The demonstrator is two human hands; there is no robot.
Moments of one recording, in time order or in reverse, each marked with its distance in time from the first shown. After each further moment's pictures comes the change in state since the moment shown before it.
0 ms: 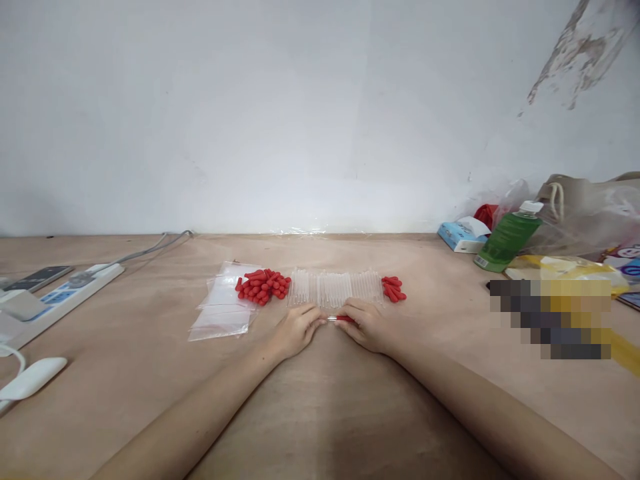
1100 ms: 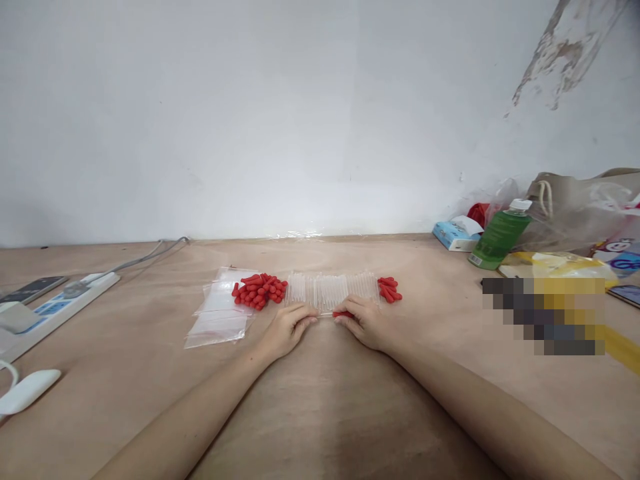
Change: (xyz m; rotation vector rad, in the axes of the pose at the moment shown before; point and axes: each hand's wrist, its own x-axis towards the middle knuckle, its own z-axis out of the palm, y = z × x) left_hand 0.003 0.004 -0.016 -0.087 0.073 -0.051; right_hand 0.001 0.003 -0.002 0.188 0.105 0.099
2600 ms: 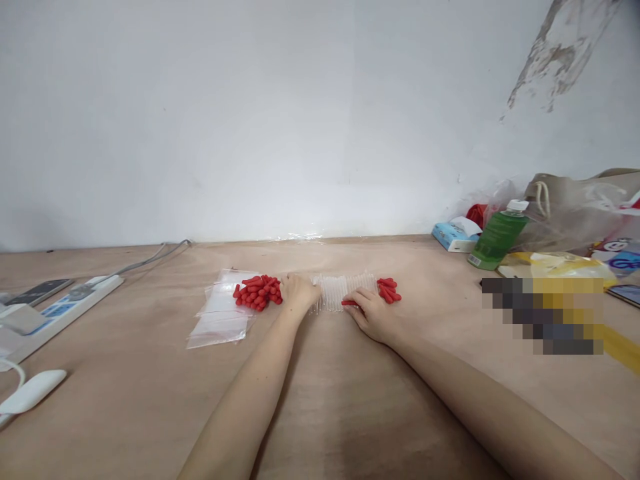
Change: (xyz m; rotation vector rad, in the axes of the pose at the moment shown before) left_hand 0.082 -0.014 0.019 0.528 0.036 -0.752; right_hand -0.003 0.020 -0.006 -0.281 0.082 0.055
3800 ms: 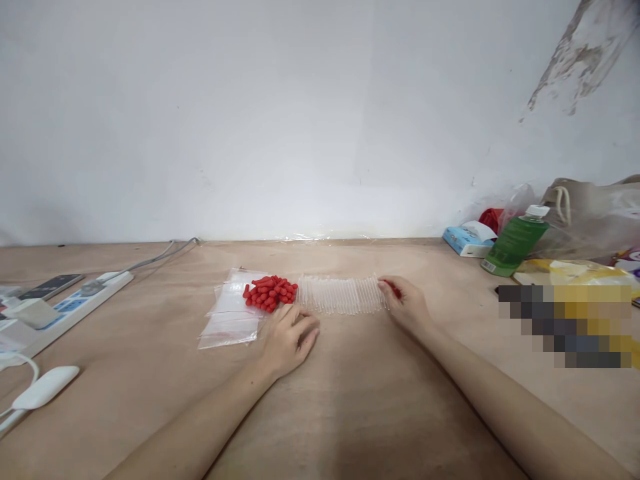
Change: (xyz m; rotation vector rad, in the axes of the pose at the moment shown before) left_hand -0.084 -0.072 -0.018 -0.209 0.093 0.616; right_hand 0.007 0.025 -0.024 -0.022 0.297 0.244
